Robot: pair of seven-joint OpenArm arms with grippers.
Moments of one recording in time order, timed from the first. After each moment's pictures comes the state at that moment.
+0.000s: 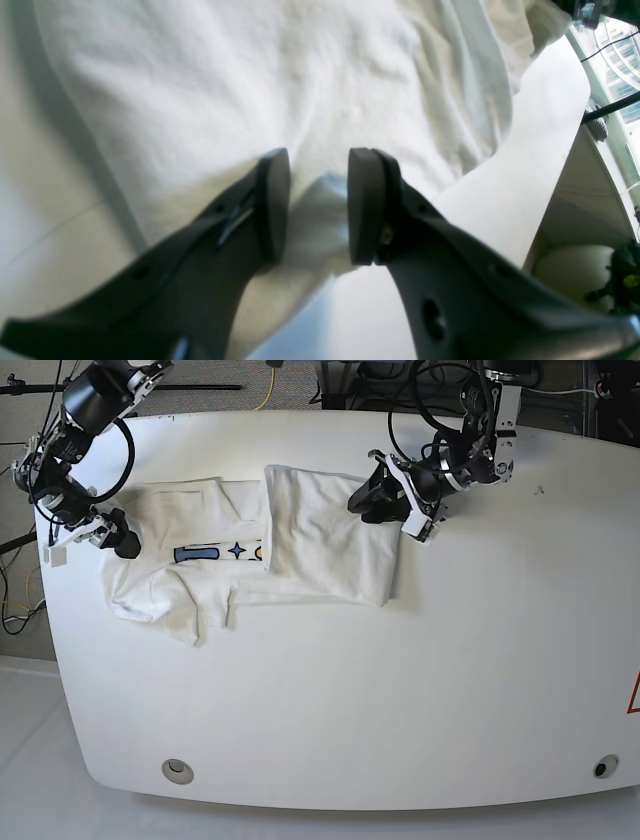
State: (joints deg) left arm 13.6 -7.7 2.2 83.4 -27.9 -42.6 30.7; right arm 3.8 16.3 52.3 64.6 47.0 40.4 -71.9
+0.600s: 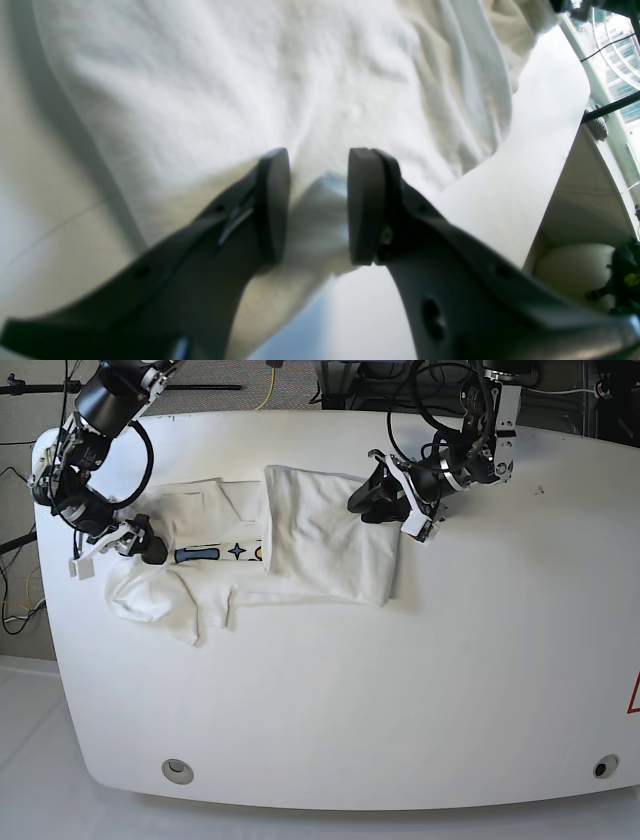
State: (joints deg) left arm 13.6 -7.7 2.2 83.4 -27.6 -42.6 30.5; right arm 3.5 12.9 44.9 68.5 45.1 40.5 -70.2
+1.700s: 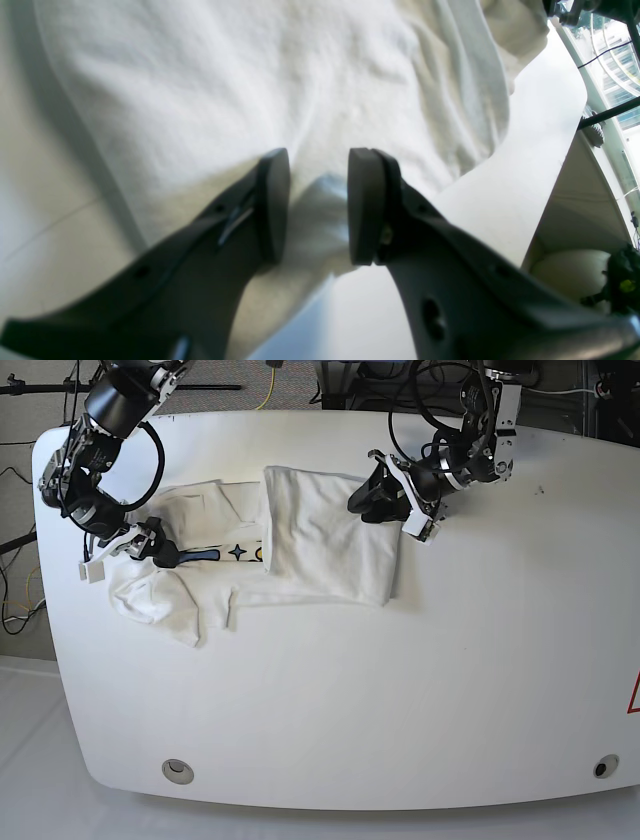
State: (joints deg) left arm 13.8 -7.8 2.4 83.5 -28.6 -42.5 30.3; right arm 3.7 11.1 43.3 69.4 45.6 40.6 -69.7
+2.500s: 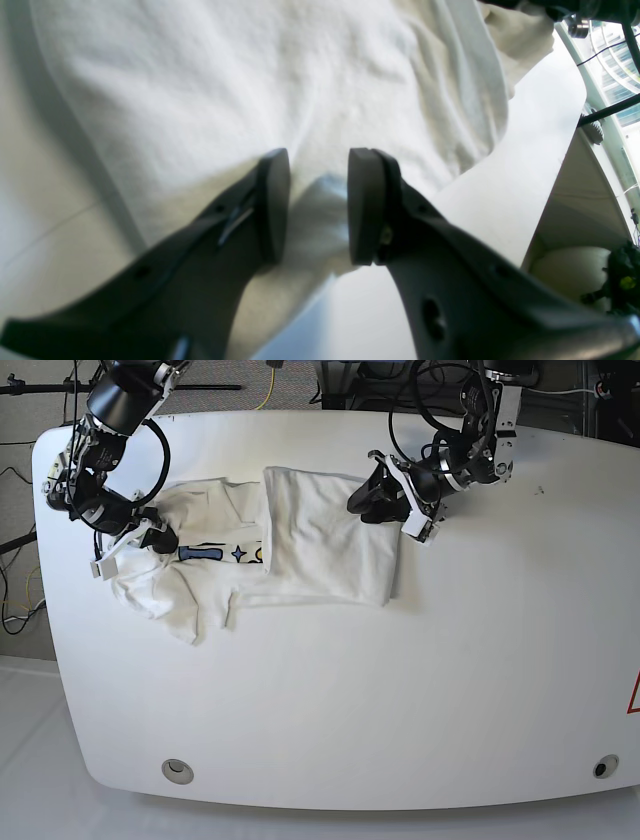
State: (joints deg) left arm 13.3 -8.0 2.5 83.3 -28.6 -42.4 30.4; right arm 3.0 10.8 41.2 71.7 41.8 40.1 -72.3
